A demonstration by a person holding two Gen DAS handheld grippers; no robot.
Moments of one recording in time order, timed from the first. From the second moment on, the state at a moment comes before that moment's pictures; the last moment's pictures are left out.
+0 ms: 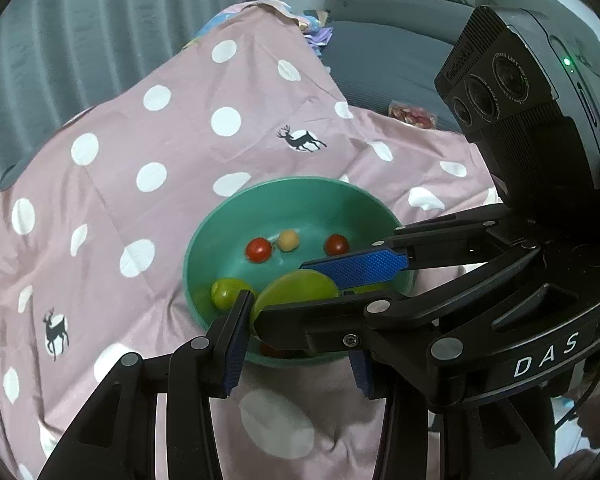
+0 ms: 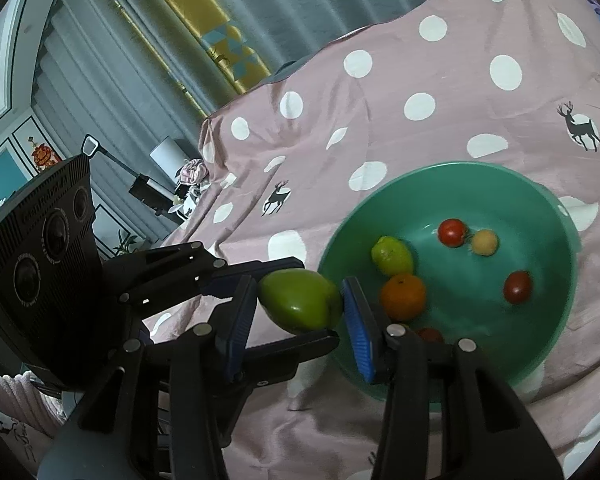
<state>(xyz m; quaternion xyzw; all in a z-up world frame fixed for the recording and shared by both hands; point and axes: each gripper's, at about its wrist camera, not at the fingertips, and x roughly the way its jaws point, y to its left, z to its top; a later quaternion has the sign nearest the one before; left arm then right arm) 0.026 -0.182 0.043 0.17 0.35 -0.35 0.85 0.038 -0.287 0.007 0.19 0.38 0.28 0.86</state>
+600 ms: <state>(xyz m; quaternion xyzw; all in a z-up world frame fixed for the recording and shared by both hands) 0.053 -0.208 0.025 0.17 0.37 -0.36 0.84 0.057 -0.313 -0.015 0.21 0.39 0.26 0.86</state>
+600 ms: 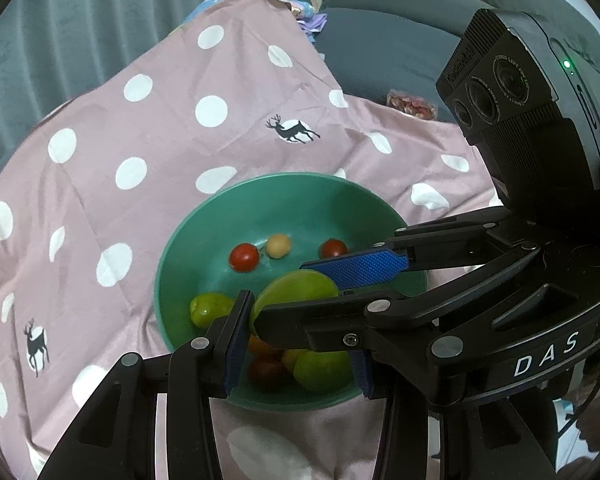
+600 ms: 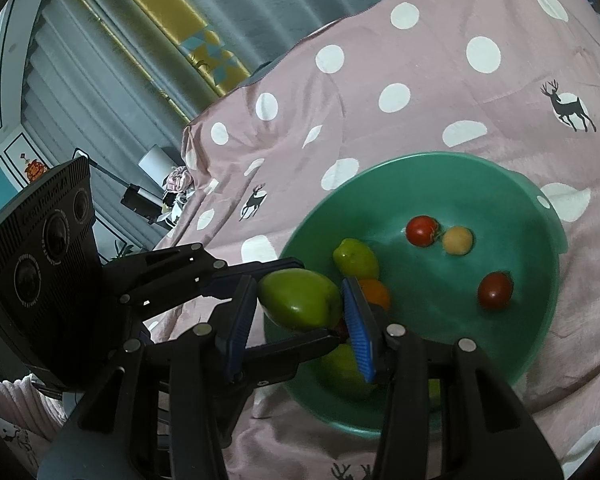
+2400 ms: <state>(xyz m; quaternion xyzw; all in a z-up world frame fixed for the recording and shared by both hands) 0.109 -0.233 0.008 0.13 0.43 -0.39 0.81 0.095 -0.340 -0.028 0.23 0.44 0.22 0.84</state>
